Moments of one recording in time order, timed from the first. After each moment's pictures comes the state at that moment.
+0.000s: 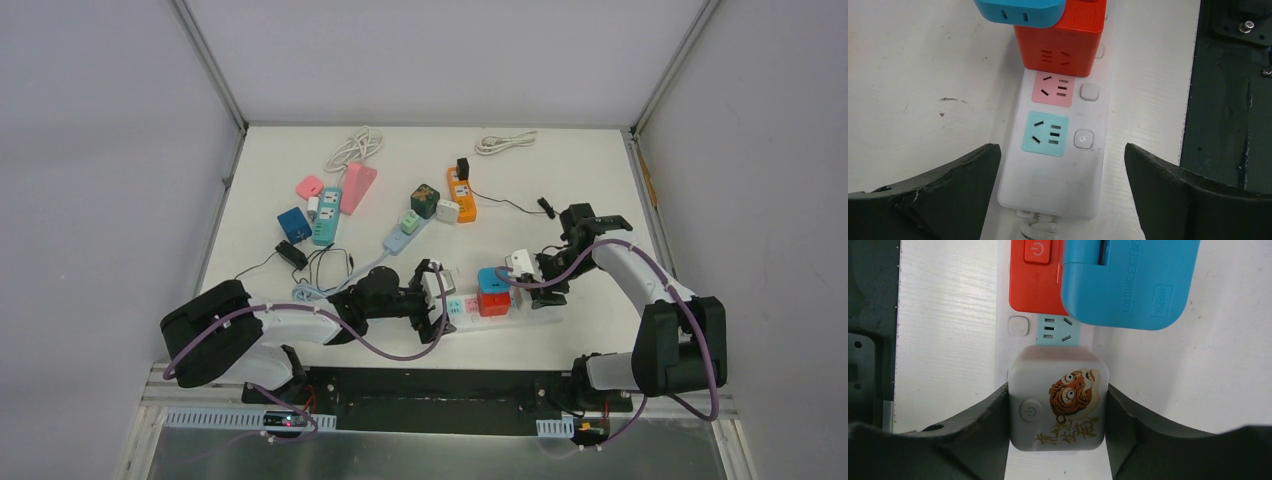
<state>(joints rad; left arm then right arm) -1.01 1.35 0.39 0.69 0.33 0.21 0.17 1.36 0.89 -1.12 -0.65 -1.69</state>
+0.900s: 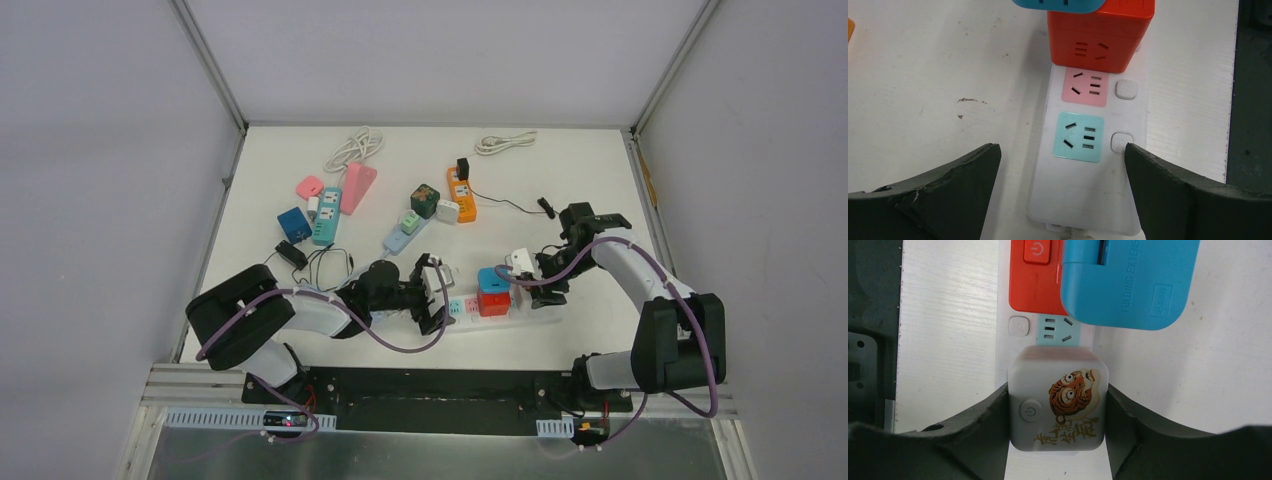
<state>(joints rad) -0.94 1.51 0.39 0.87 0.37 0.26 0.17 1.37 0.90 -1.13 -0.65 -1.69</state>
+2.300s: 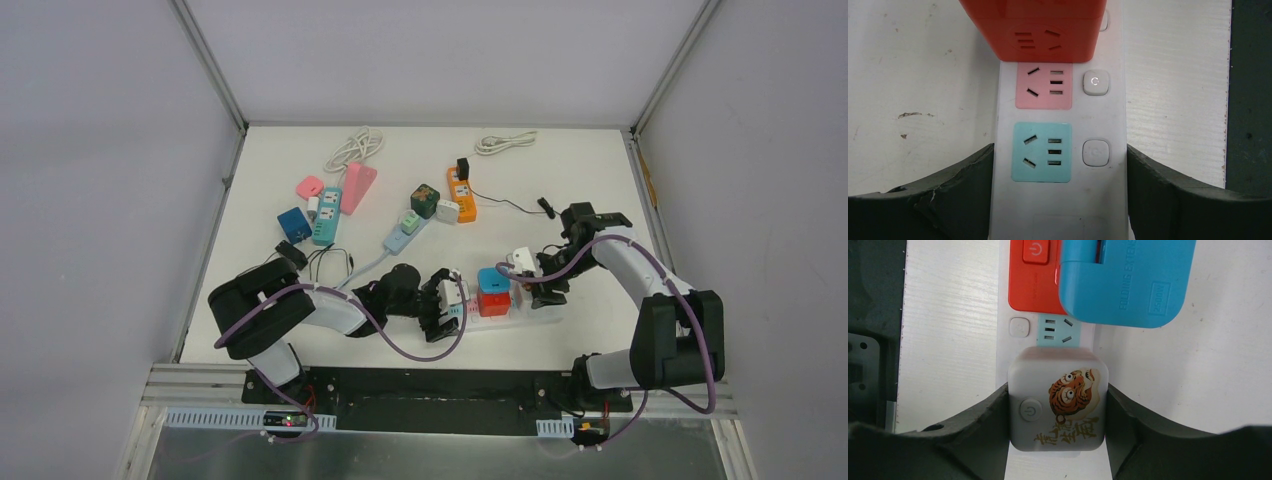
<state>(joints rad) -1.00 1.62 0.48 0.75 0.39 0.34 0.16 1.39 0.90 -1.15 -0.67 -1.71</state>
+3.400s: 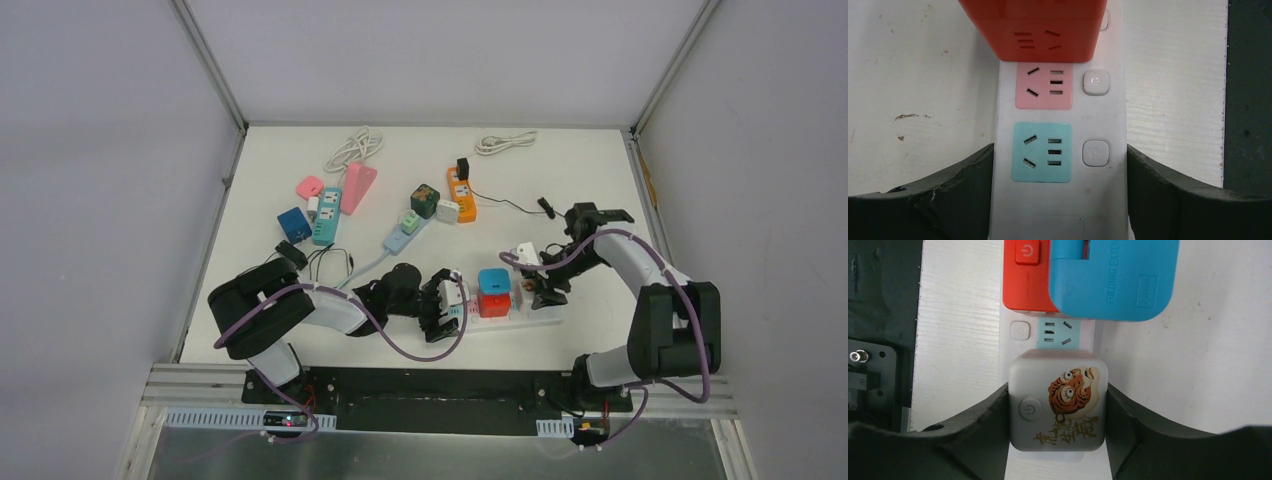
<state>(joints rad) -1.00 1.62 0.49 0.73 0.39 0.35 0.11 1.46 0.94 -1.21 -0.72 -1.72</state>
